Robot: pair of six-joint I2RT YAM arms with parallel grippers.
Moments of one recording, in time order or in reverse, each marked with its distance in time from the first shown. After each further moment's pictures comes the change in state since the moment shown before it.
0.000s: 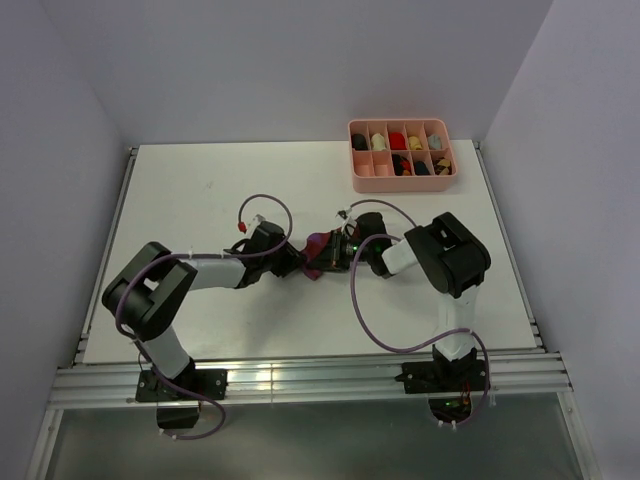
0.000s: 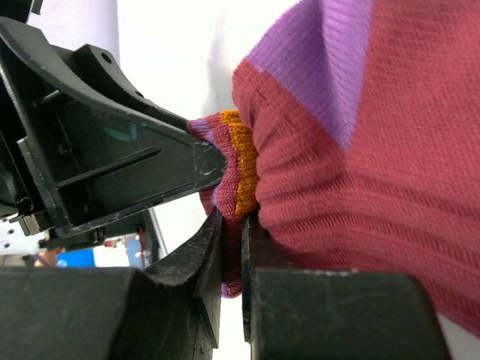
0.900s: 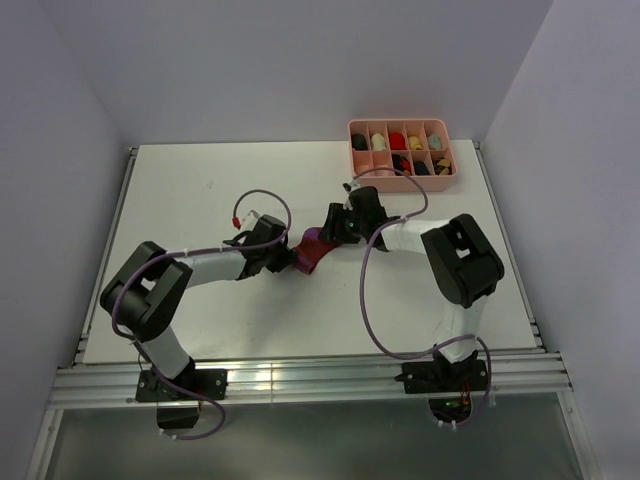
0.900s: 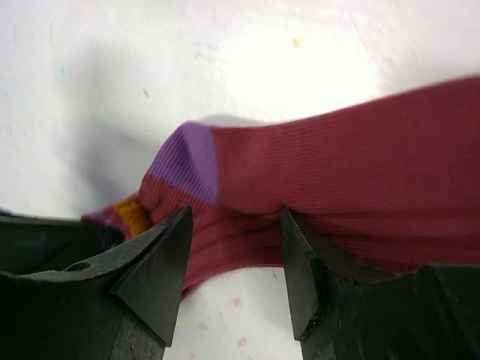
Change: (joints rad) left arm 0.007 0.017 0.109 -0.190 -0.093 0.009; right arm -0.011 -0.145 0.212 -0.515 0.524 -0.314
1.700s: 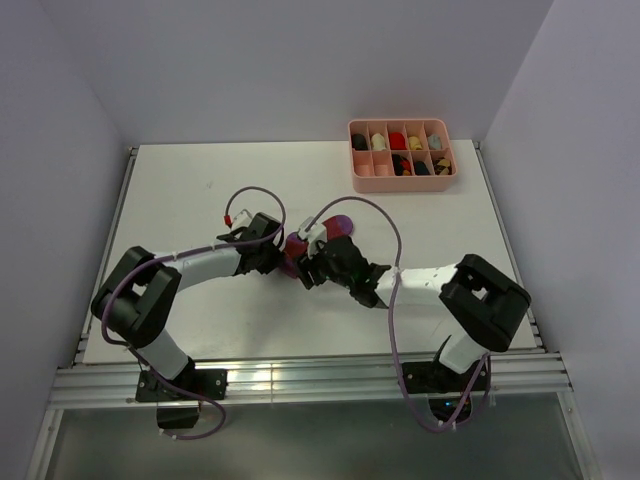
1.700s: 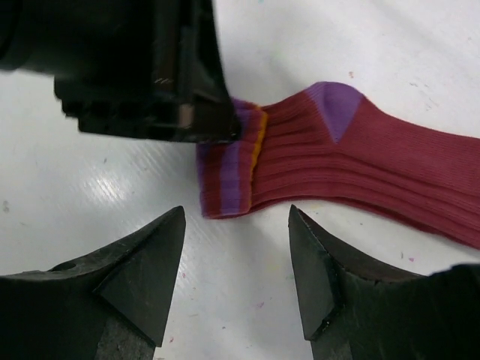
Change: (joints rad) left arm 0.030 -0.082 0.018 -0.228 -0.079 0.059; right arm 0.398 -0.268 -0.266 0.285 0.248 -0.438
